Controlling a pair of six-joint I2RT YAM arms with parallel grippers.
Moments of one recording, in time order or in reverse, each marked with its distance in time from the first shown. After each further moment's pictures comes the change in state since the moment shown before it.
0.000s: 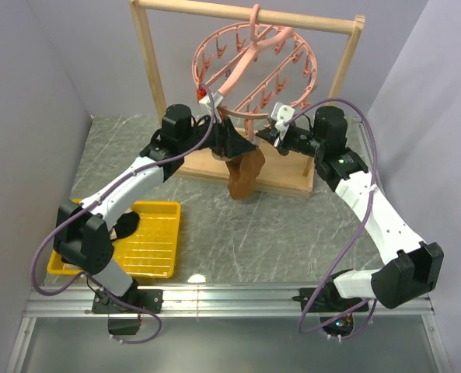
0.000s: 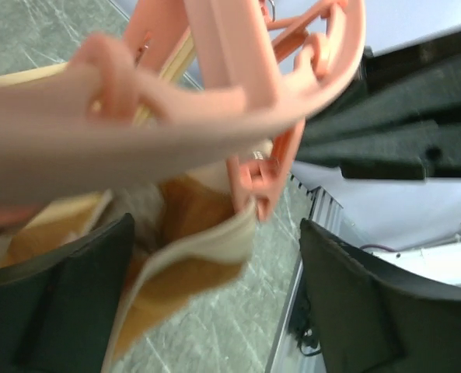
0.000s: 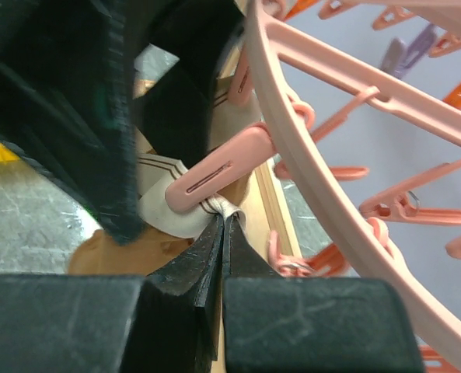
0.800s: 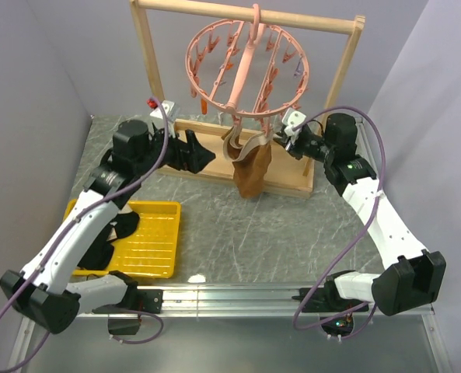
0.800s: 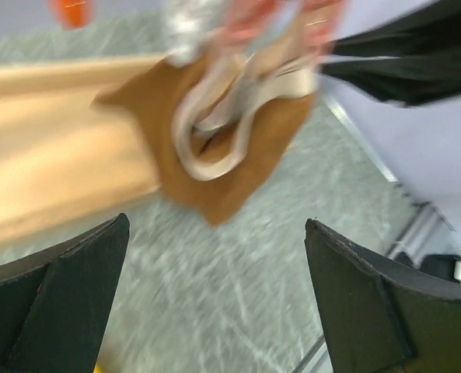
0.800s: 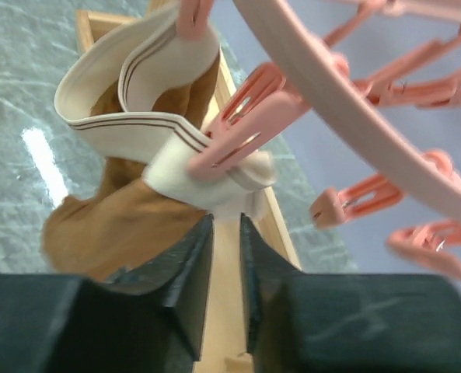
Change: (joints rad) left arm 0.062 -0.475 -0.148 -0.409 -0.314 0.220; right arm -0.101 -0.053 -0.093 -0.028 0.059 -0.076
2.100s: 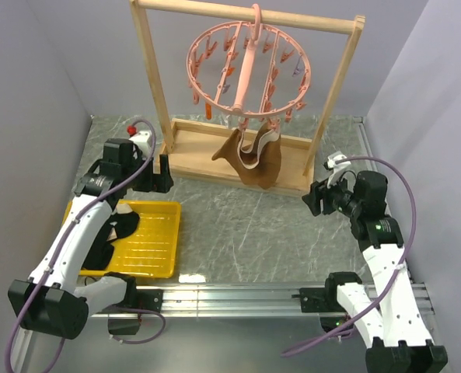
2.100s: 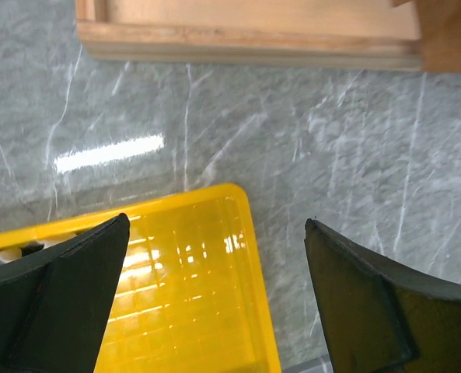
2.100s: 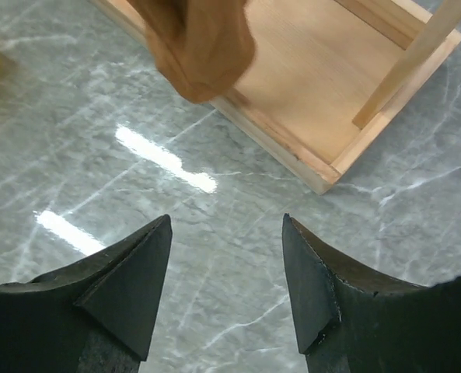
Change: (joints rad) left arm 0.262 -0.010 -0.123 -0.393 -0.193 0.199; right arm -0.233 -0.511 -0.386 -0.389 0.147 0.407
